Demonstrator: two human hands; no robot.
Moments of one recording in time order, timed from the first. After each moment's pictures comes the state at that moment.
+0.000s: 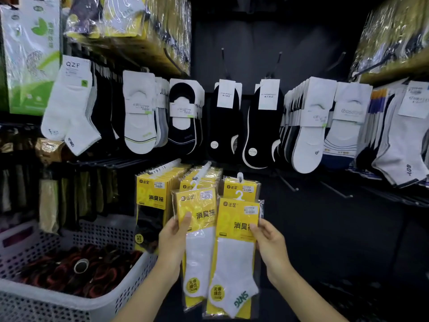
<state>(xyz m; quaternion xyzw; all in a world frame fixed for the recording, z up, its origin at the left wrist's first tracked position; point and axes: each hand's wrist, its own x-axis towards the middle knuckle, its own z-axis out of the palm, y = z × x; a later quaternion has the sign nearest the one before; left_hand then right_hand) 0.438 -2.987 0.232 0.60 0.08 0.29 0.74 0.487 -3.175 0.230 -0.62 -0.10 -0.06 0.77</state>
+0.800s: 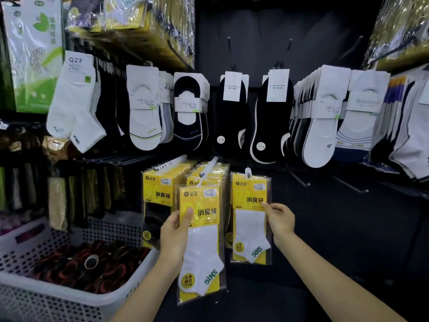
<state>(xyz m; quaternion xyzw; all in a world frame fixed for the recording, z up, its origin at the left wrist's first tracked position) 0.448 -2.970 0.228 0.64 0.10 0.33 0.69 0.577 -3.169 0.236 -0.67 0.08 -0.14 0.73</state>
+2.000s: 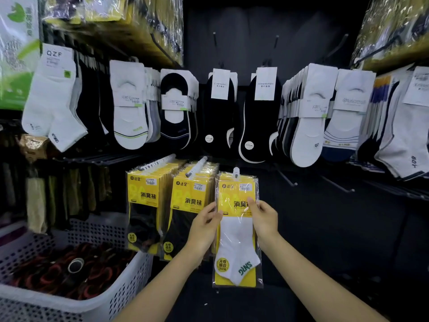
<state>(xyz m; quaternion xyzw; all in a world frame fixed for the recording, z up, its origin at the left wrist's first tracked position) 0.491 -3.031 0.234 0.71 0.02 0.16 0.69 0.556 -3.161 0.243 -0.66 -0.03 -0.13 0.74</state>
